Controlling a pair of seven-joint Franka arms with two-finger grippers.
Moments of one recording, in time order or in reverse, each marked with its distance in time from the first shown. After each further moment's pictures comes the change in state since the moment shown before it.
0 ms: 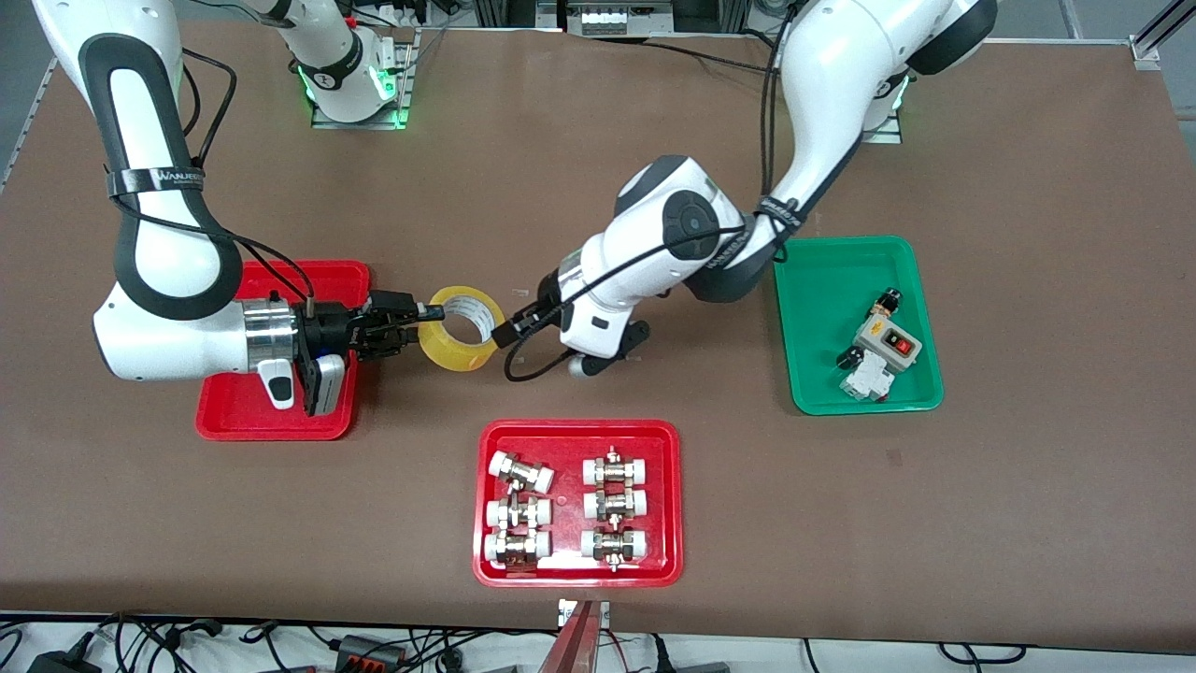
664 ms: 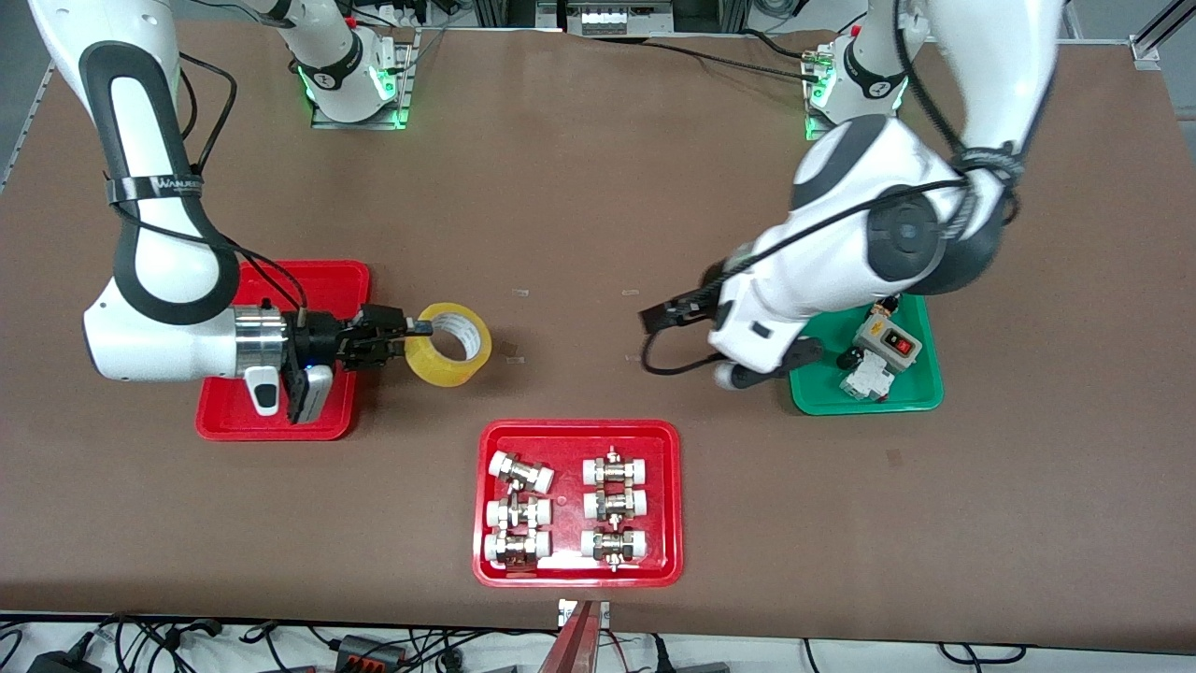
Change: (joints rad) left arm 0.289 -0.239 0.007 -0.014 0.069 -0.605 0.385; right arm -0.015 0.014 -0.048 -0.011 -0.044 0.068 0.000
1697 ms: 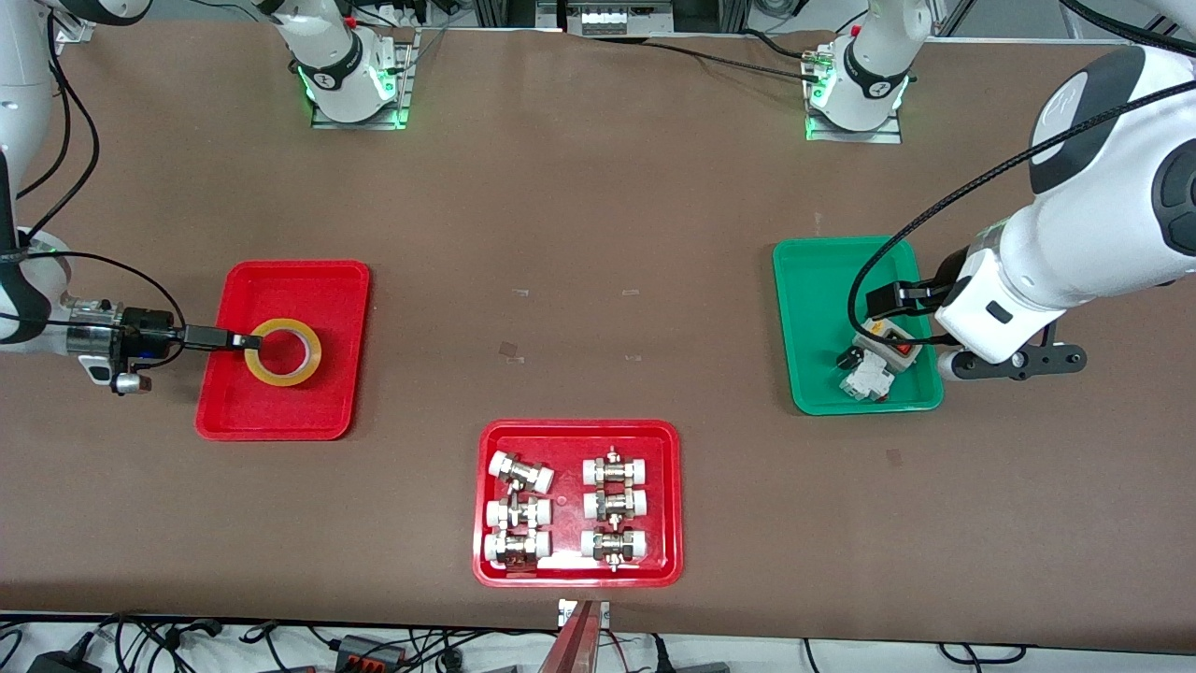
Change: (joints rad) left arm 0.227 -0.129 -0.001 -0.022 0.232 -0.224 0.414; right arm -0.424 0.190 -0.081 -0.045 -0.049 -0.160 -0.050
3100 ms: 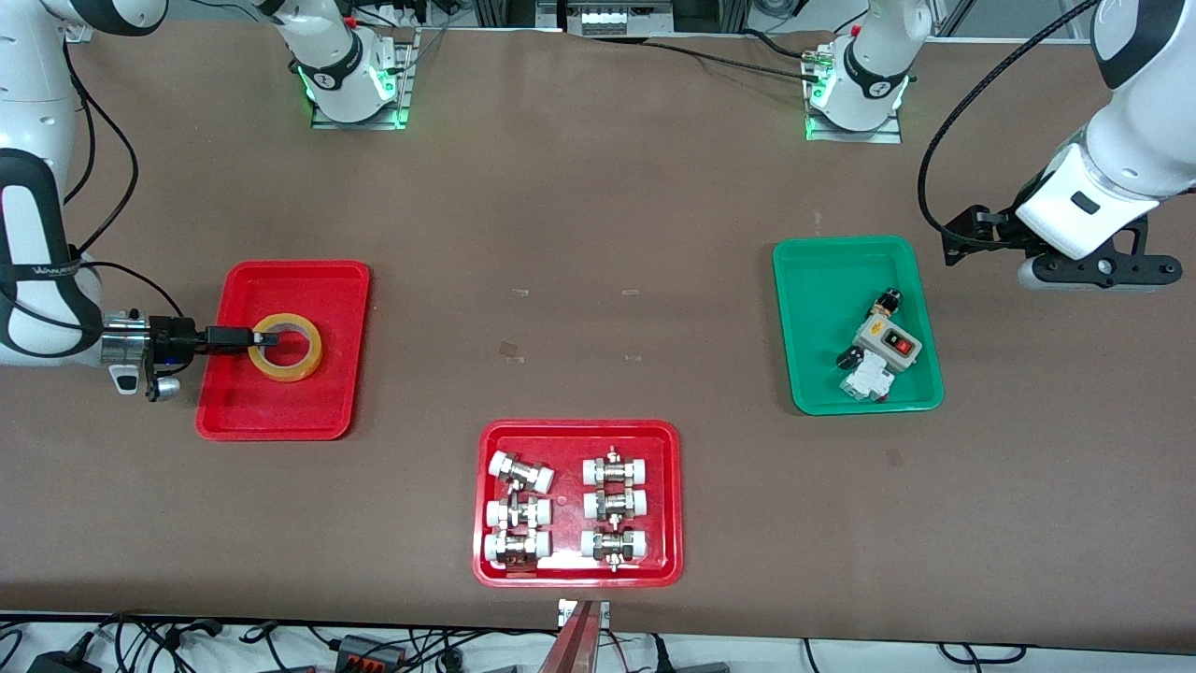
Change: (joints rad) left arm 0.008 -0.396 0.196 -0.456 -0.078 0.206 0.278; right arm 0.065 0.016 0.015 0.017 -0.189 0.120 -0.024
